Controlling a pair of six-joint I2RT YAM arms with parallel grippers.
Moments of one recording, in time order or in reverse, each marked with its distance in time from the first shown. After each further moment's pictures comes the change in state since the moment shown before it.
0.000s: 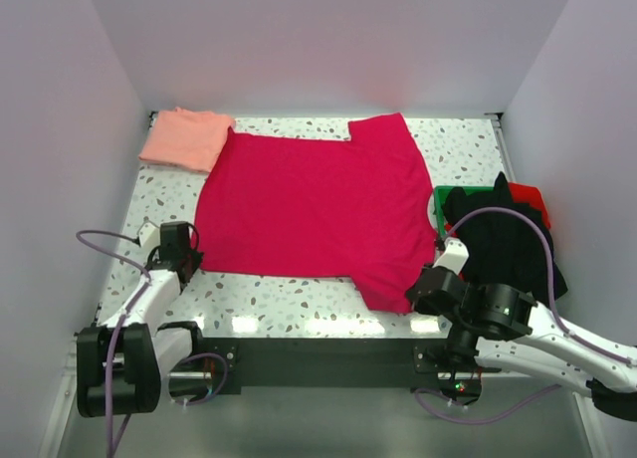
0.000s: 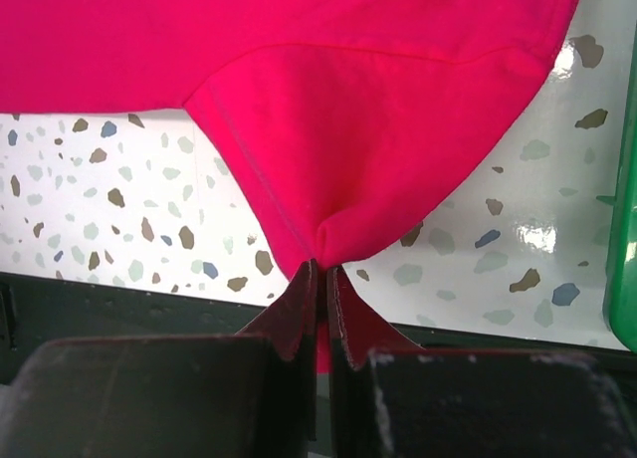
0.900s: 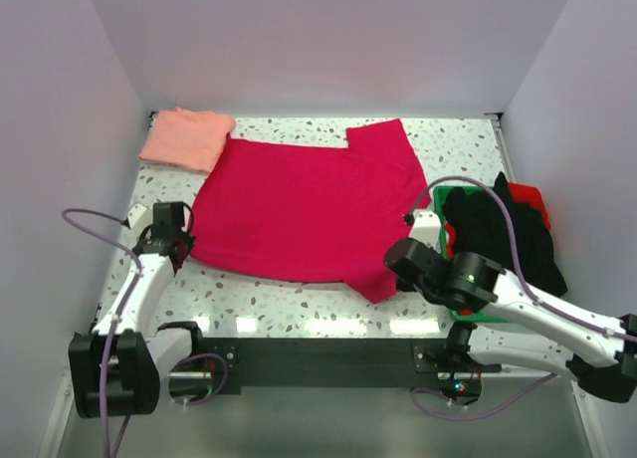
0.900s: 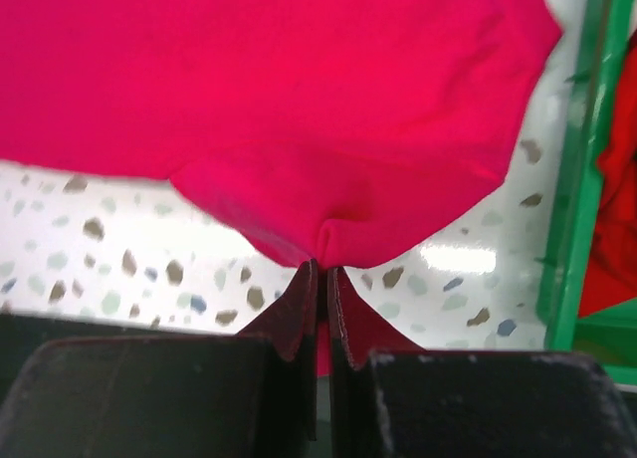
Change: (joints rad) left arm -0.018 -0.043 0.214 -0.277 -0.095 -0.005; right arm -0.016 0.308 0.239 -0.016 0.061 -0.179
